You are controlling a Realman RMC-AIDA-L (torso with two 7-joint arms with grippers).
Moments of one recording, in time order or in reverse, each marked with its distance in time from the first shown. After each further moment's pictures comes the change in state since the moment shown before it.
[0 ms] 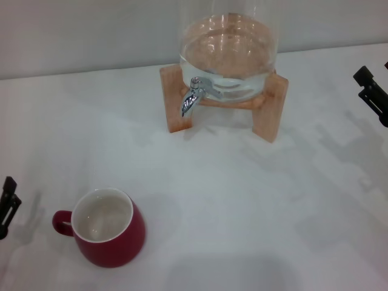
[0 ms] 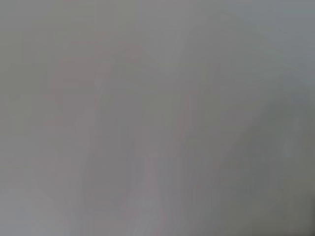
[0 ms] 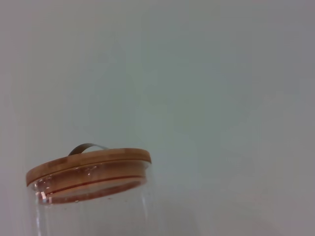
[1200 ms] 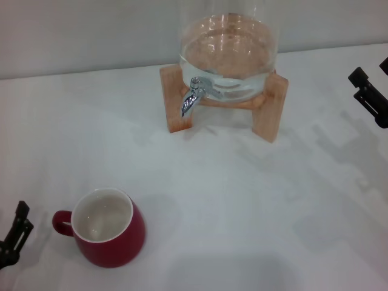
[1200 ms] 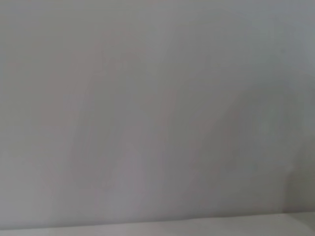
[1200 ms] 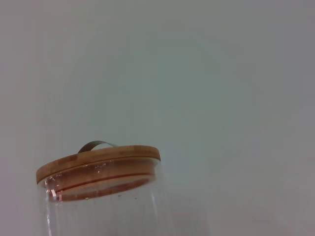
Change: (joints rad) left arm 0.074 -0.007 0.076 0.020 -0.002 0.007 0.000; right arm 0.003 0.000 -0.018 -0.004 0.000 0.000 0.000
